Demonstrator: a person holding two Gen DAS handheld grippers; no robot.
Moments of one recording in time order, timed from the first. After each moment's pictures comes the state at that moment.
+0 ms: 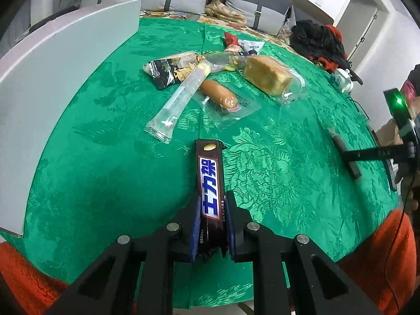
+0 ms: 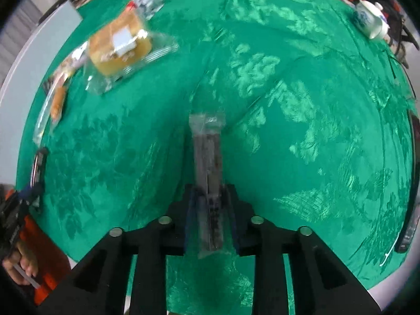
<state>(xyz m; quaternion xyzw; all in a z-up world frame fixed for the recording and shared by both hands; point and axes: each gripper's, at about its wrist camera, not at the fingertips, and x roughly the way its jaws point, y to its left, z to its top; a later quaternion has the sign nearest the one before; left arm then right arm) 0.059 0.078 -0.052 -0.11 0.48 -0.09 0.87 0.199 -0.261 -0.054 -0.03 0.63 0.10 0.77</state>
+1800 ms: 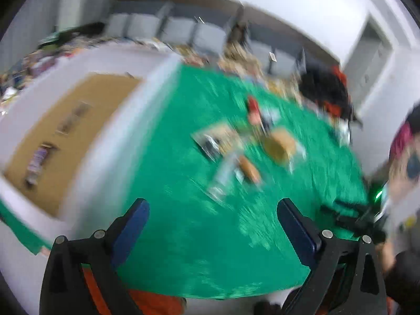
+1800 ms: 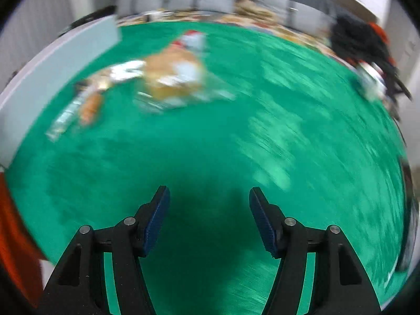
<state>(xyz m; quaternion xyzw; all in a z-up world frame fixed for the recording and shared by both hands) 0.044 0.148 0.024 -0.13 0.42 -0.06 0.90 0.132 -0.220 -0.048 -0.09 0.47 0.11 0.87</state>
